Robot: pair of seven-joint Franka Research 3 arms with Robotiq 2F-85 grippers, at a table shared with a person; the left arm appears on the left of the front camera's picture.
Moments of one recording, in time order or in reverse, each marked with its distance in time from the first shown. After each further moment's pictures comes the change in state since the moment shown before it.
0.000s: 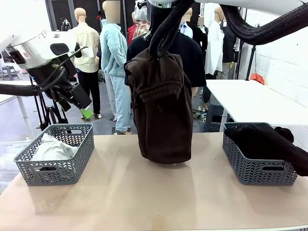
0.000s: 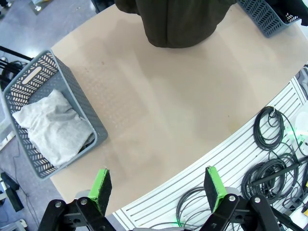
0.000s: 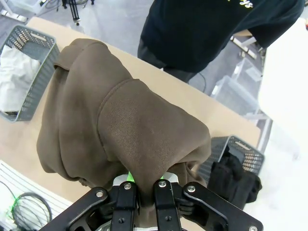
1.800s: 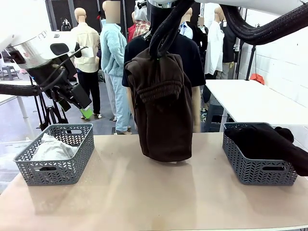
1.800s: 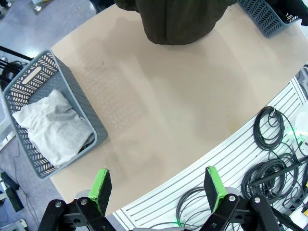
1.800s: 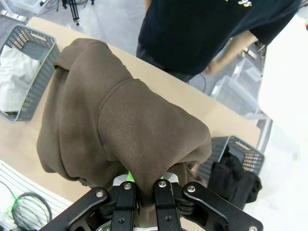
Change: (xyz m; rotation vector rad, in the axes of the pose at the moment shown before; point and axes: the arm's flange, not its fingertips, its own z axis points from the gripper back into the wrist) left arm 0.000 0.000 0.000 0.000 0.000 0.000; right arm 0.000 0.000 0.000 0.000 0.000 0.000
